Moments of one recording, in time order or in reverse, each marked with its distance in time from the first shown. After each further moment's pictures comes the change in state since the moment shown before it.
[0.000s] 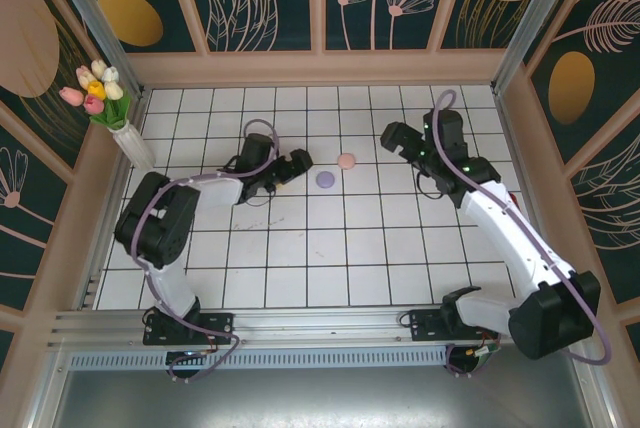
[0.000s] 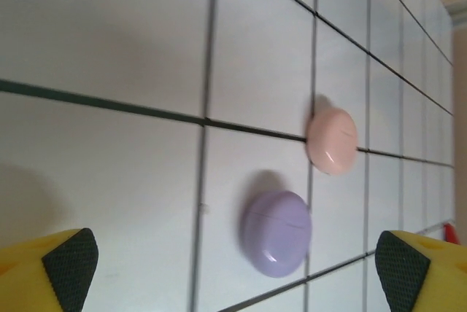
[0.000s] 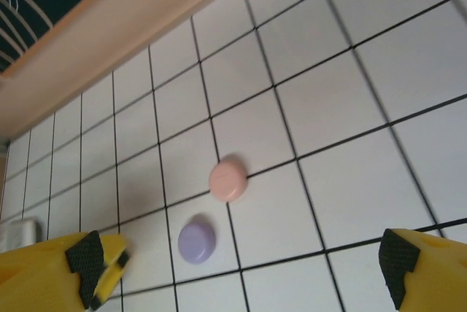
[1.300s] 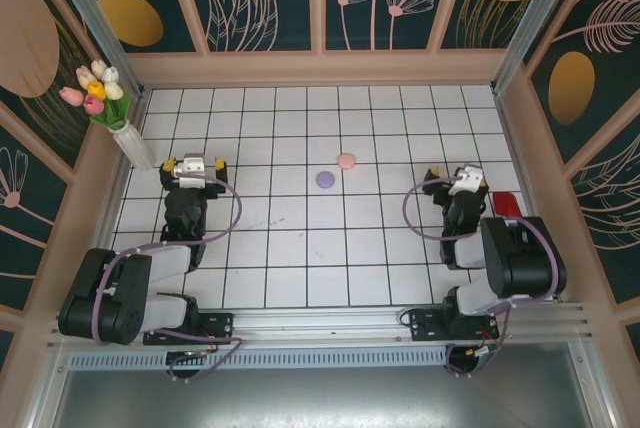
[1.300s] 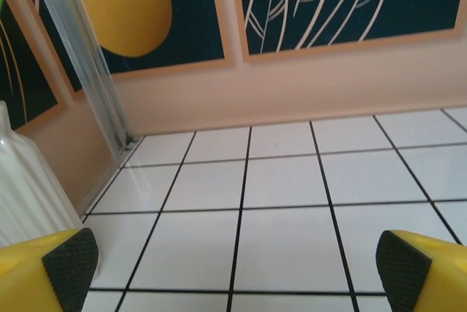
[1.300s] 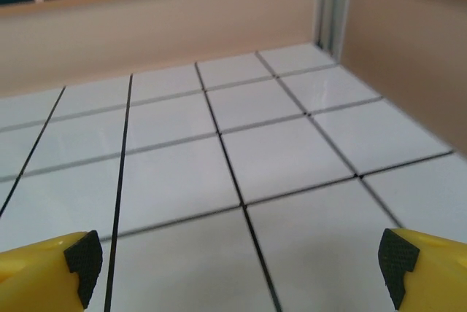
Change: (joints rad) left arm 0.280 -0.481 -0.715 0.907 -0.509 0.980; right arm -0.317 0.344 -0.909 1.678 0.133 -0.608
